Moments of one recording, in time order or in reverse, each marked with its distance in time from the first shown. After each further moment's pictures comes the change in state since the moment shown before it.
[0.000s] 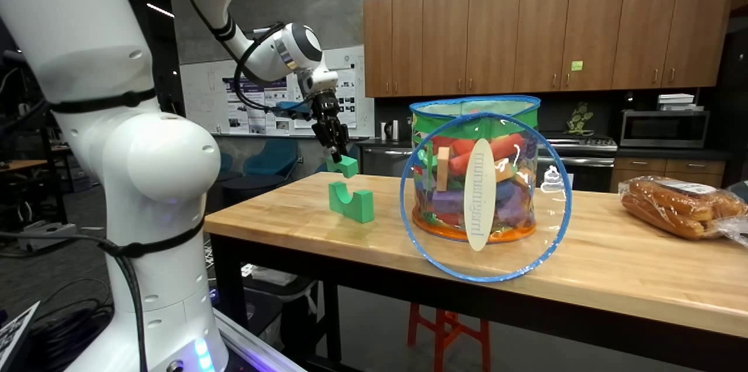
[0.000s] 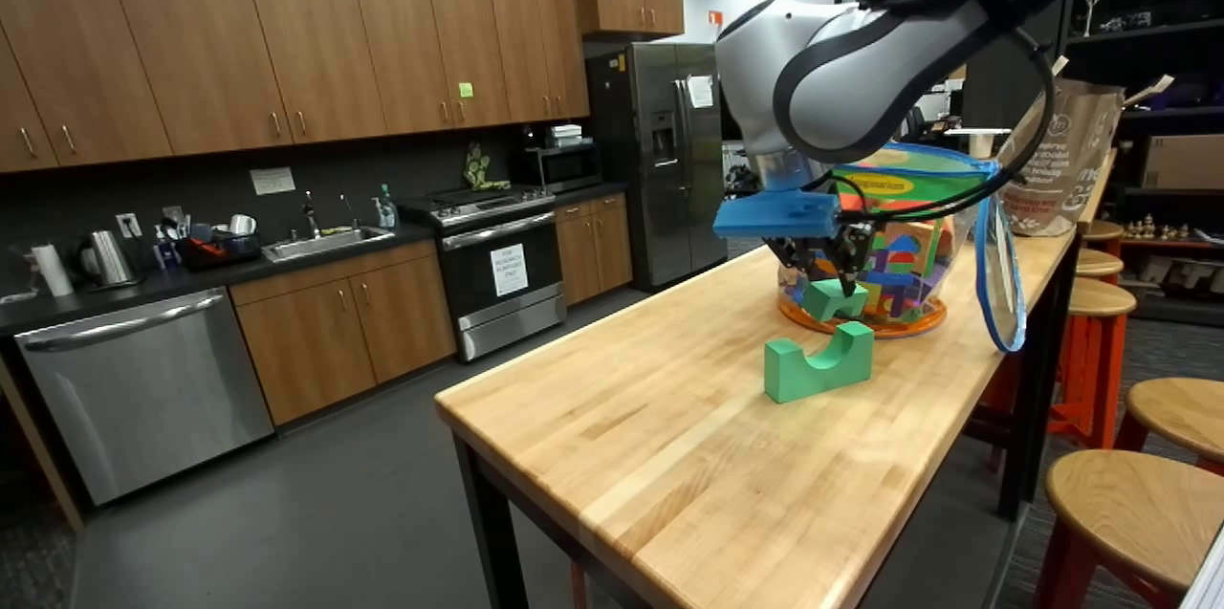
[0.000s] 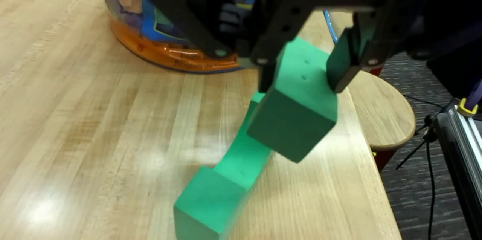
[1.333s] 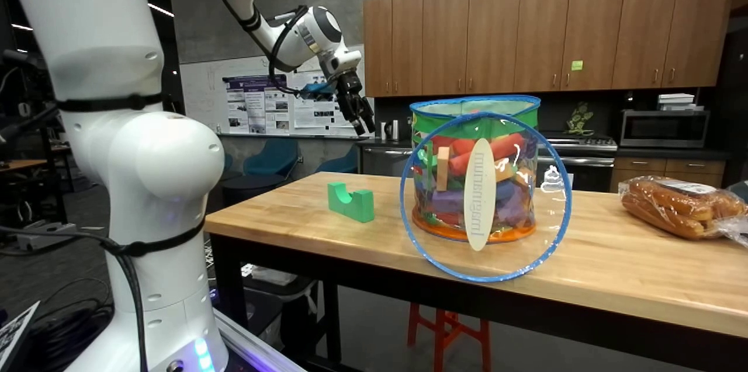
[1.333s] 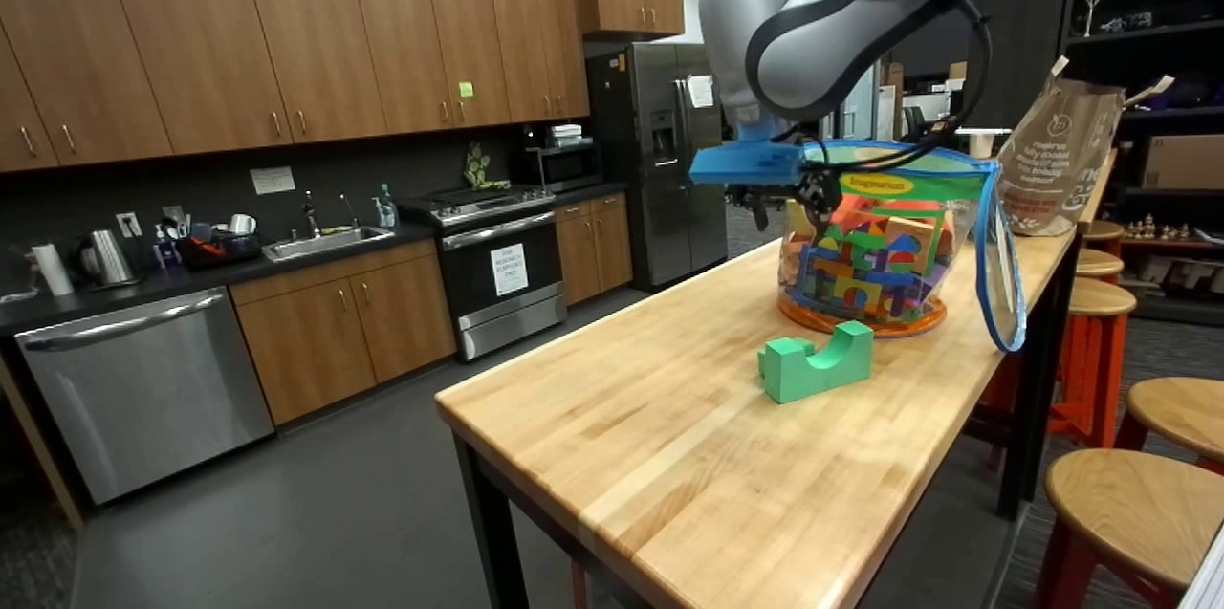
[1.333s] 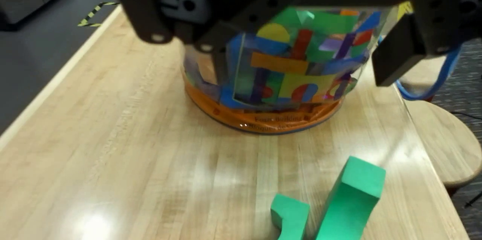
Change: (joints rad) arm 0.057 0.094 -0.127 0.205 -0.107 0.027 -0.072
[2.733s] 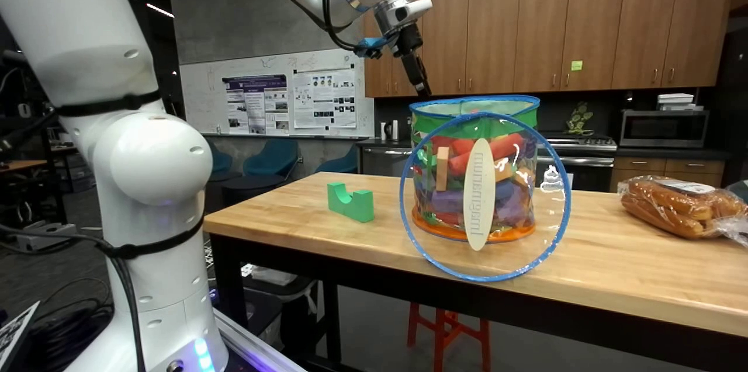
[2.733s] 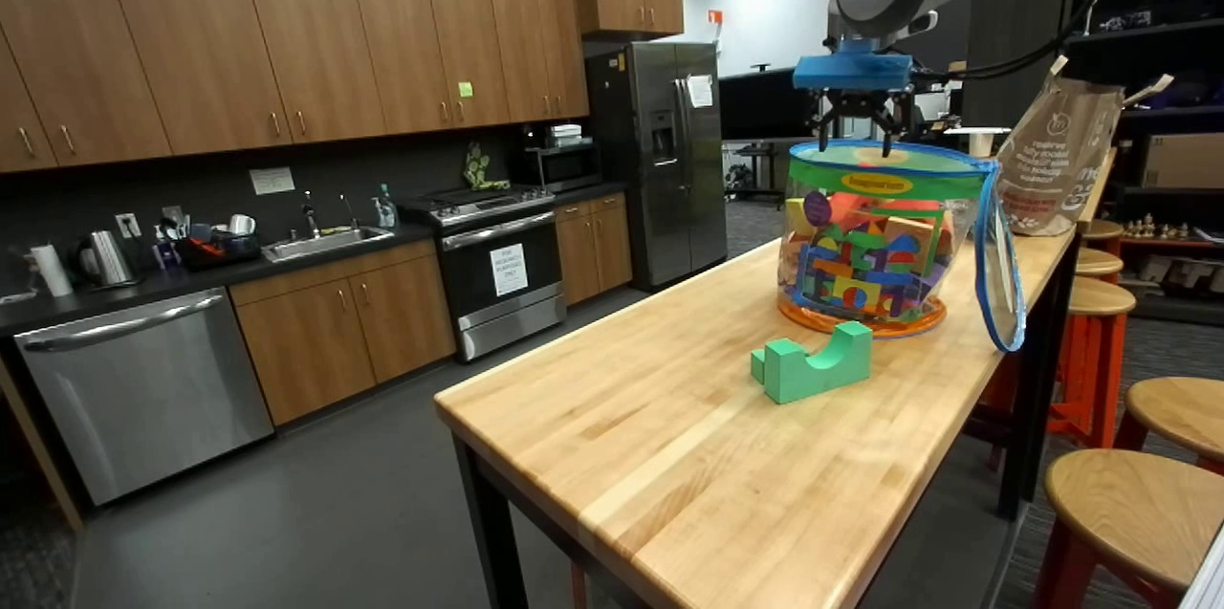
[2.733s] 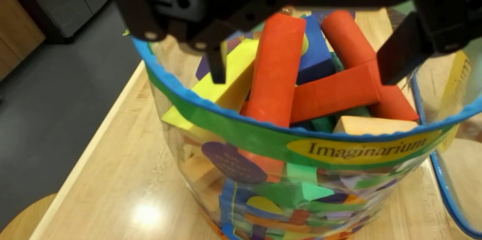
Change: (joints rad) arm -0.168 -0.089 -0.207 0.060 0.133 0.135 -0.503
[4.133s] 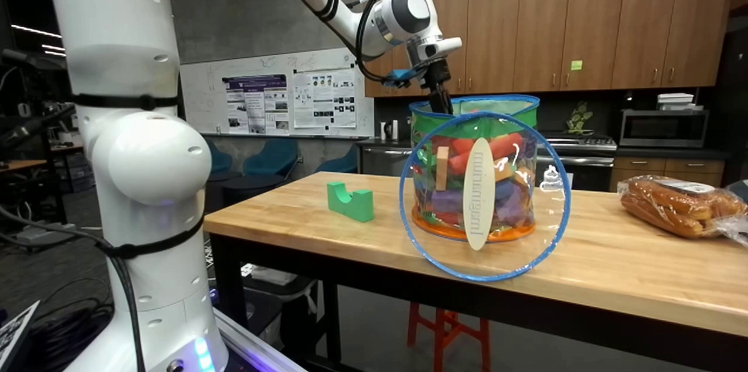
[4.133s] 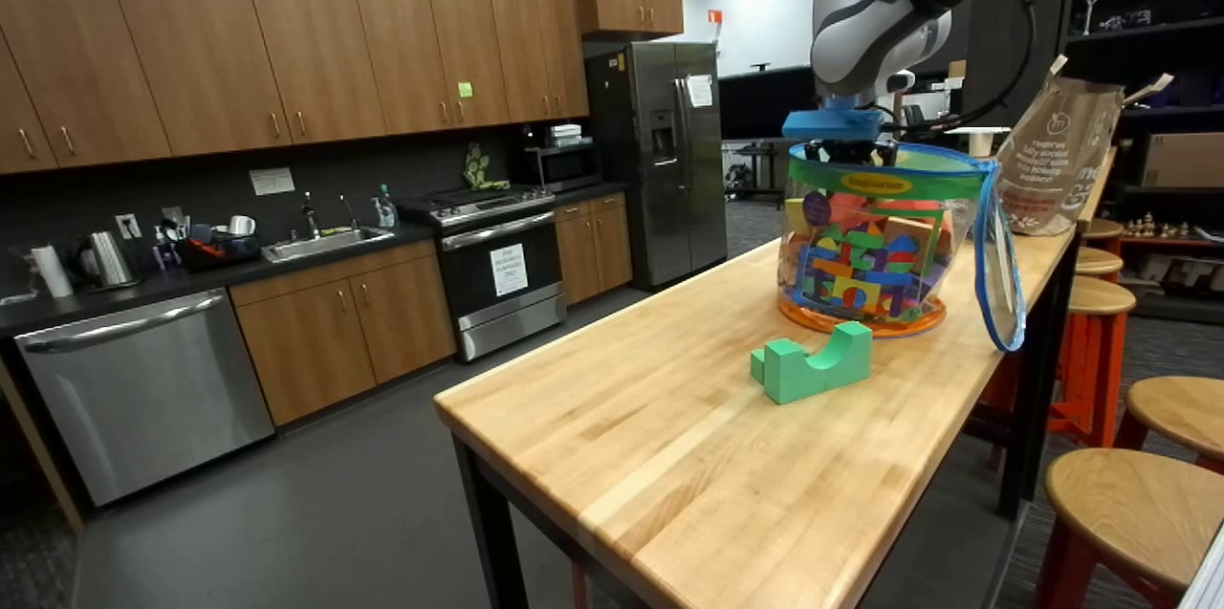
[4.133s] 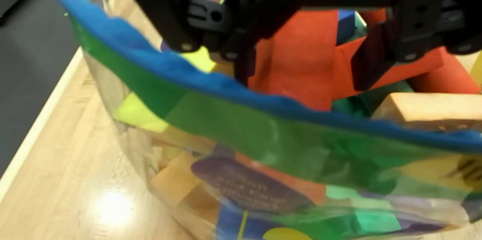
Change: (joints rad) arm -0.019 0.238 -0.055 0.108 0.035 0.025 0.048
